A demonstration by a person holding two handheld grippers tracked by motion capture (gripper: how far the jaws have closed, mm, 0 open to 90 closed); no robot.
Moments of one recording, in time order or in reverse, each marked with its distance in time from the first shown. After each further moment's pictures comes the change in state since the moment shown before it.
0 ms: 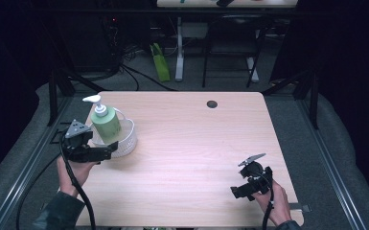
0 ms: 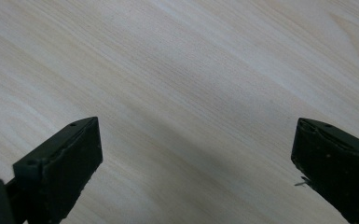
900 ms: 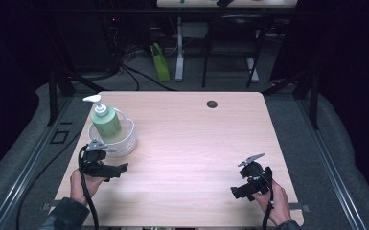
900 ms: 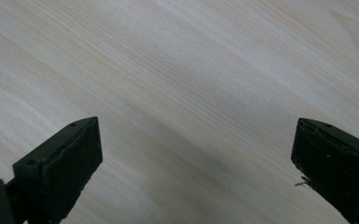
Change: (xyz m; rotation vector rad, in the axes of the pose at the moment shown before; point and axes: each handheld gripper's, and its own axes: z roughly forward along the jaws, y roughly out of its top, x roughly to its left) left arm -0.001 -0.053 0.044 0.212 -0.105 0.010; right arm 0.000 0.000 0.001 0.009 -0.002 -0.006
